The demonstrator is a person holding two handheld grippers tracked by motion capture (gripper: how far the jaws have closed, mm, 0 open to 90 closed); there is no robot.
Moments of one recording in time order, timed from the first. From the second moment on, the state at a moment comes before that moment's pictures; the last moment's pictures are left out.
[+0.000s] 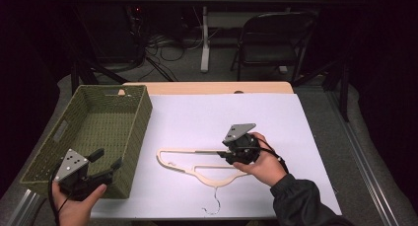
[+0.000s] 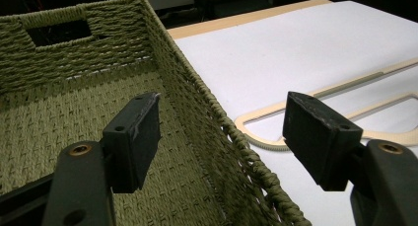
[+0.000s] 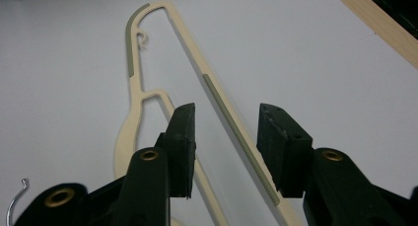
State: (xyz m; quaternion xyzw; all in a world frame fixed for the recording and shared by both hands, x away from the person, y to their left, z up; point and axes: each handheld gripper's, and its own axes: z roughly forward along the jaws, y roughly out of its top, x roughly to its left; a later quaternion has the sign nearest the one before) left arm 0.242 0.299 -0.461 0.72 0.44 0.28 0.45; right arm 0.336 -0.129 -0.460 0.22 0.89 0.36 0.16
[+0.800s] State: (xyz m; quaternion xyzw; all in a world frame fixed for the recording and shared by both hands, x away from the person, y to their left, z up) left arm 0.244 0.299 -0.463 0.72 0.45 0.28 0.45; right arm 0.371 -0.104 -0.467 0.16 0.95 0.25 0.09
